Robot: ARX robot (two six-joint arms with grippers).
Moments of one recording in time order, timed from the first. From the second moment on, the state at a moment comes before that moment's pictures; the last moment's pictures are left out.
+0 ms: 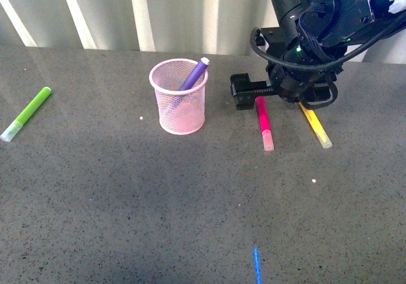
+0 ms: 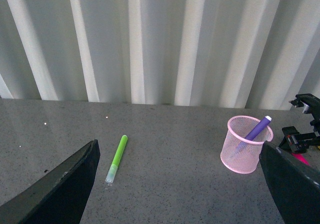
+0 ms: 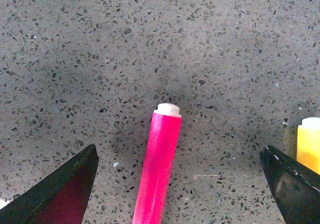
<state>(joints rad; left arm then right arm) 0.00 0.00 0.02 0.00 0.00 0.00 0.30 2.43 1.57 -0.15 0.05 0.09</state>
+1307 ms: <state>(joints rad) 0.00 0.00 0.02 0.00 0.00 0.00 0.33 1.97 1.15 0.91 -0.17 0.08</state>
